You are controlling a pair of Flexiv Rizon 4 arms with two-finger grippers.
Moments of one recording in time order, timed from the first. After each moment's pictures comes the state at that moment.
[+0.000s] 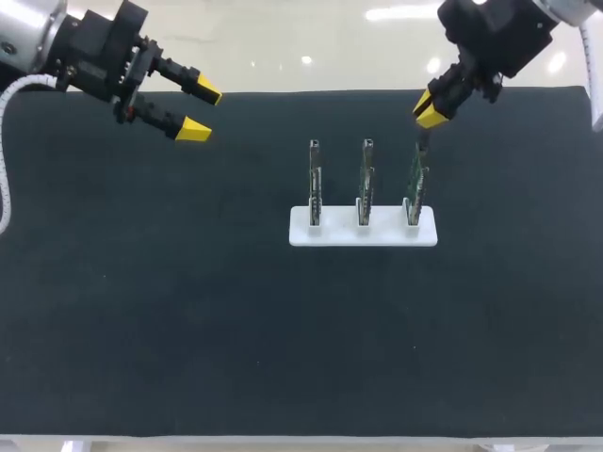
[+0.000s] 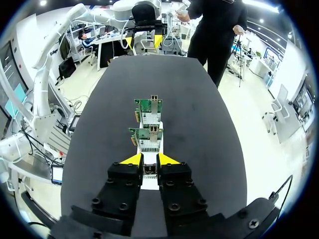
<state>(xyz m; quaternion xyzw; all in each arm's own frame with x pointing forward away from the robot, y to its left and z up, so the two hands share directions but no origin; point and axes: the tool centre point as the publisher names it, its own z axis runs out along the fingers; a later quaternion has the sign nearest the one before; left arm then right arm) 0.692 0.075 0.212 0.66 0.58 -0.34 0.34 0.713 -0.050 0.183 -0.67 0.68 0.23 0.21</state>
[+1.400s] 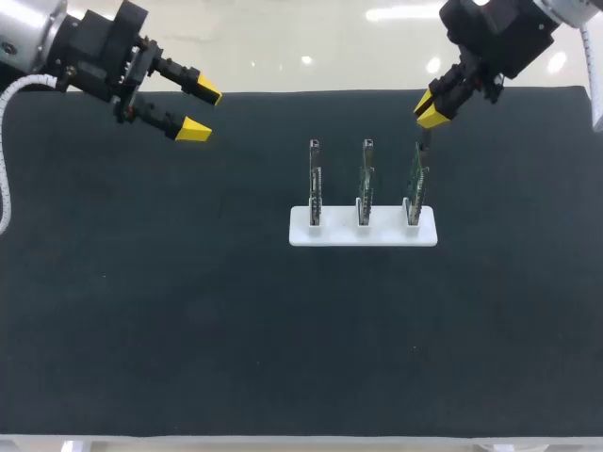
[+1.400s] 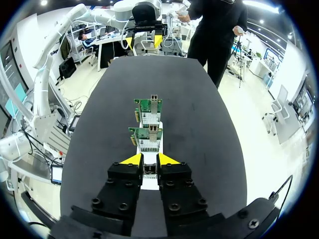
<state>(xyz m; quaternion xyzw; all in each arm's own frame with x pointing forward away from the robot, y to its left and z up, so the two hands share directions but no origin) 0.692 0.075 0.212 0.66 0.58 -0.34 0.34 0.714 -0.051 0.183 -0.67 0.68 0.23 0.21</state>
